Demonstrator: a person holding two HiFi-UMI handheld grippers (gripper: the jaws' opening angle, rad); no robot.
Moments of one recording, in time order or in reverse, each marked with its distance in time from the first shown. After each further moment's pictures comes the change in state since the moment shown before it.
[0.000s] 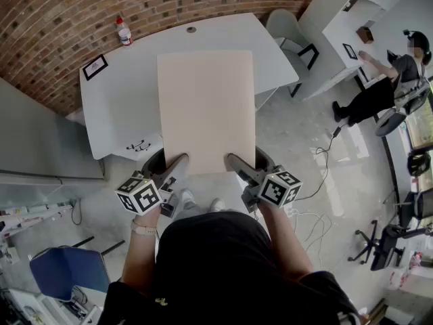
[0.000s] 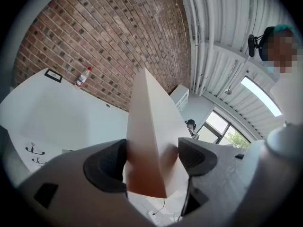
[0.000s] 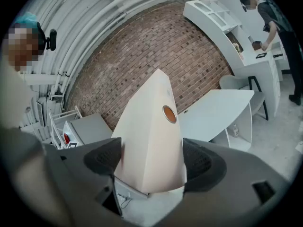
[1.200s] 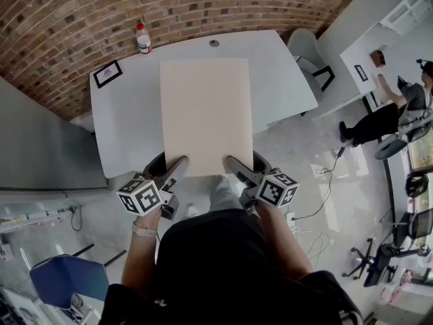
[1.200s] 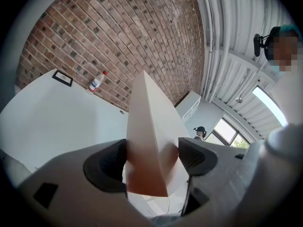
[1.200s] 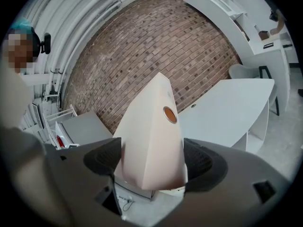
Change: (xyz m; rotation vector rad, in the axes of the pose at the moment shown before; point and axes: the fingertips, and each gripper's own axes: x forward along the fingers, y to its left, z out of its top) left arm 0.003 0.126 0.076 -0.071 -0.032 0.071; right arm 0.155 0.009 0.005 0.030 0.060 0.025
